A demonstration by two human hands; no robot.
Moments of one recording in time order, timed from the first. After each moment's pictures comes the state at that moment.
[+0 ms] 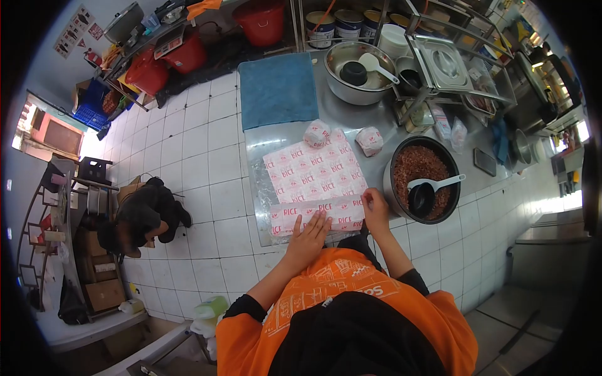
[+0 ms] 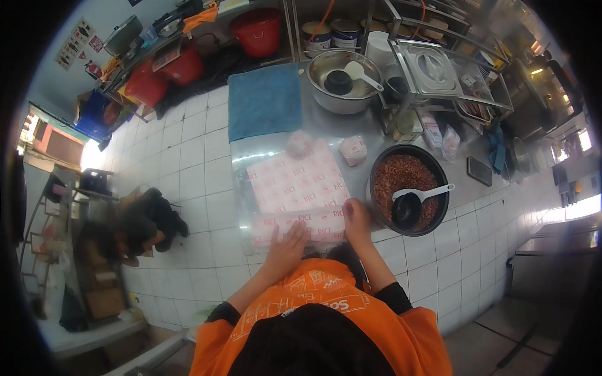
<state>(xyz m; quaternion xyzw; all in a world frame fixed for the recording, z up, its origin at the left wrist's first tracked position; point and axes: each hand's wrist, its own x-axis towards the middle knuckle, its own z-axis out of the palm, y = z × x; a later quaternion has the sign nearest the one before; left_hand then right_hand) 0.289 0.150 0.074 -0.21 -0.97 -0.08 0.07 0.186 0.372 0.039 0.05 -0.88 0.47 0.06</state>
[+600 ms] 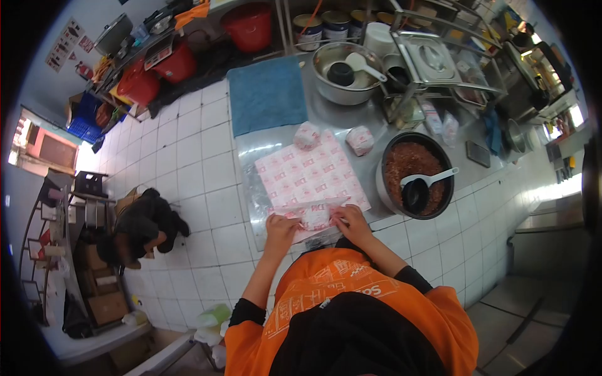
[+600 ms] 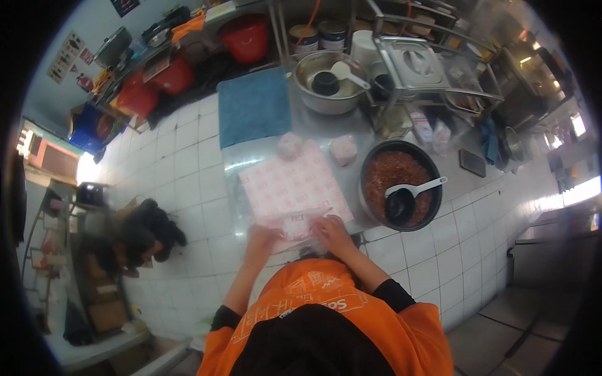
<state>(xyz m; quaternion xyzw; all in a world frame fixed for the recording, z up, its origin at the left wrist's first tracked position) 0.269 0.089 0.027 -0.06 -0.94 -0.34 0.00 0.213 0.352 0.027 0.29 -0.86 0.41 0.02</state>
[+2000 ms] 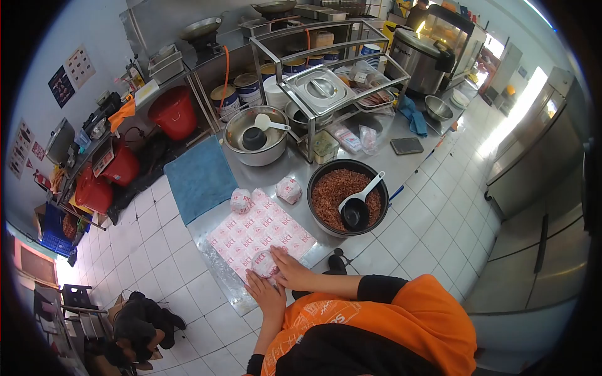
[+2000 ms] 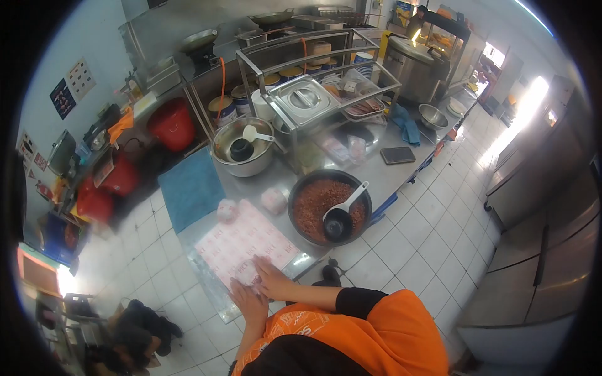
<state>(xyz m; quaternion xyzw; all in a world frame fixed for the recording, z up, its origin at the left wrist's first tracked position) 0.285 0.158 0.022 0.01 -0.98 -0.17 0.08 0.221 0.297 0.023 0.29 -0.88 0.38 0.06</state>
